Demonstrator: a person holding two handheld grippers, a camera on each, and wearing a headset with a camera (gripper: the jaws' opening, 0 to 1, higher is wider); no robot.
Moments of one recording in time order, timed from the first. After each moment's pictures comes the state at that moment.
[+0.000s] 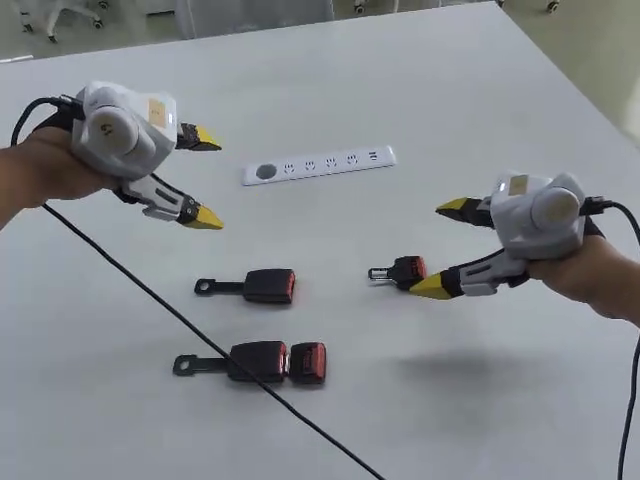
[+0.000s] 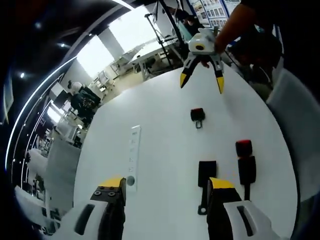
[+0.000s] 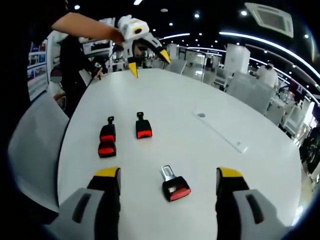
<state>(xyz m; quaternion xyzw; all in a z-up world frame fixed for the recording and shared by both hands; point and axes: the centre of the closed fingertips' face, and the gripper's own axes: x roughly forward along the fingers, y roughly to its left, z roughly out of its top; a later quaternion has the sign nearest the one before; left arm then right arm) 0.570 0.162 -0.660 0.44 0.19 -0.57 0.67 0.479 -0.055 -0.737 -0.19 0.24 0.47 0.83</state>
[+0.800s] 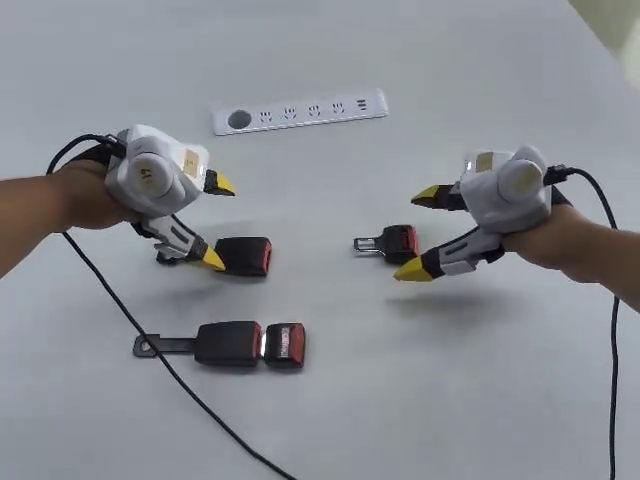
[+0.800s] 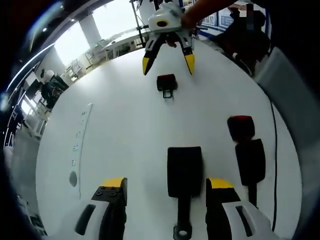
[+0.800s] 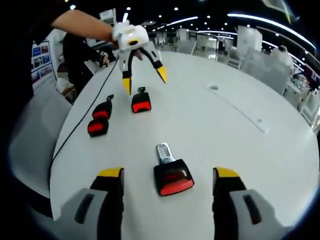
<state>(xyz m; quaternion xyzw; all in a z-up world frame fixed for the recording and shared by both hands) 0.543 0.141 -0.827 0.42 0.28 -0.64 0.58 0.505 -0.054 -0.825 -0.19 0.32 0.52 0.77</state>
